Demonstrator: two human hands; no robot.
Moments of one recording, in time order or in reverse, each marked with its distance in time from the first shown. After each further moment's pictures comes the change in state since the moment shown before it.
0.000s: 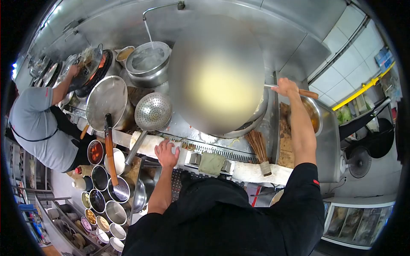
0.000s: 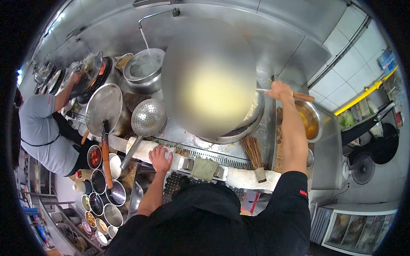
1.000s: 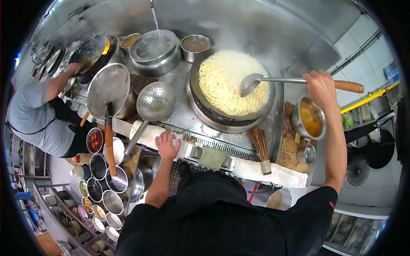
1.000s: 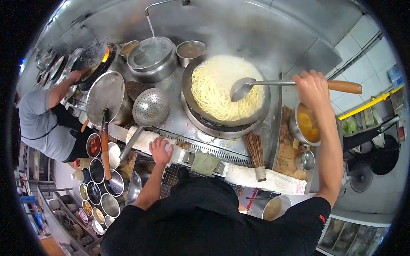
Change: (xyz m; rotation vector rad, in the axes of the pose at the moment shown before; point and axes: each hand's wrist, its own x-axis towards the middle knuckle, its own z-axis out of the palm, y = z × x) left_hand 0.000 0.000 -0.003 -0.010 0.002 0.001; right_hand -0.127 0.001 -0.135 -0.274 0.655 -0.497
